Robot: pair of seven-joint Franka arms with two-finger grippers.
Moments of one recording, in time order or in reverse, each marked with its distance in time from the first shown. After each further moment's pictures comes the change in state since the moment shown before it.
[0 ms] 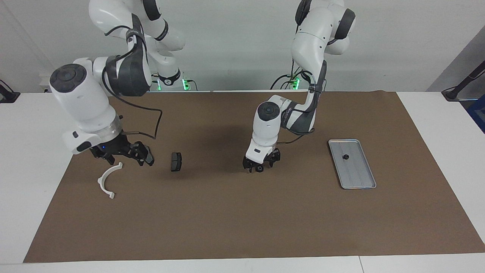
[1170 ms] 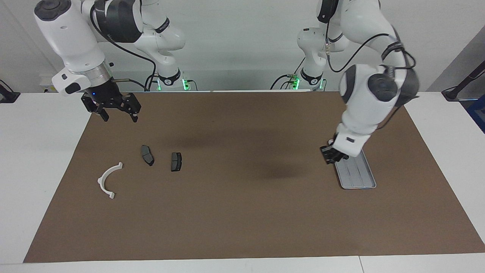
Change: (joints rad) left arm 0.421 -0.165 0.033 0.313 -0.088 -0.555 0.619; right arm 0.078 -0.268 -0.137 -0.231 0.079 -0.056 -0.048
